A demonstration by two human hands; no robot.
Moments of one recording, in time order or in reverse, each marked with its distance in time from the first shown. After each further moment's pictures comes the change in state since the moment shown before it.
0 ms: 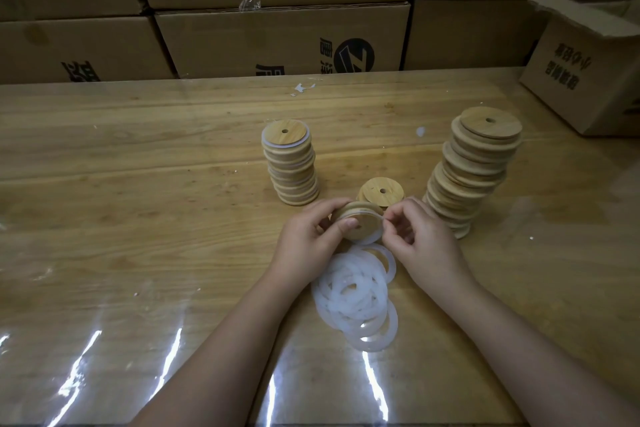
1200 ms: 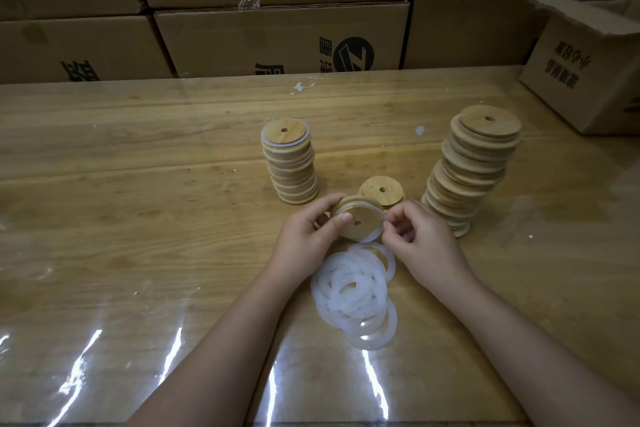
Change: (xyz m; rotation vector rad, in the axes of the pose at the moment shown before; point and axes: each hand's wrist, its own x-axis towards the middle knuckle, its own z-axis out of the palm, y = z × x) left_hand 0.003 -0.005 -0.001 -0.143 -0.056 -0.090; right_hand 0.000 0.003 0.000 0.087 -0.064 0.103
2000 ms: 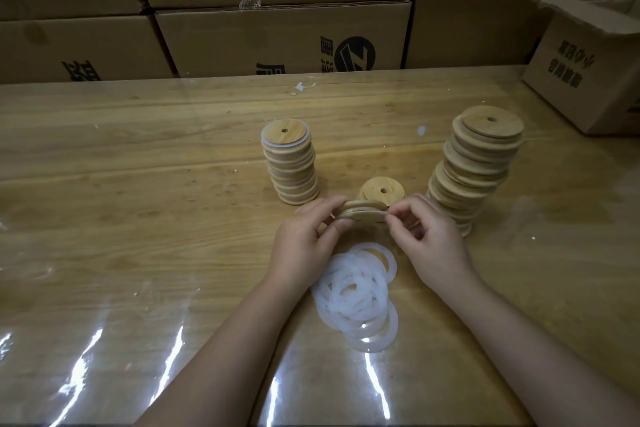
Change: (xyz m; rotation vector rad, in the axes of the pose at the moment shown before) left_hand -0.007 -0.002 0.002 0.273 0.135 0.167; right_hand 0.001 0.002 -0.003 0.100 0.066 -0.127
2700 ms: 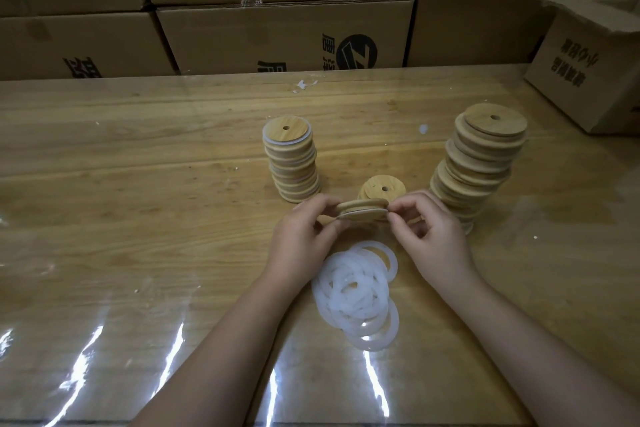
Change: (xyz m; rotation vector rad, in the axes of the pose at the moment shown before) left_hand 0.001 0.000 -0.004 -0.060 -0.055 -0.133; right_hand 0.000 -0.001 0.000 0.004 0.052 -0.013
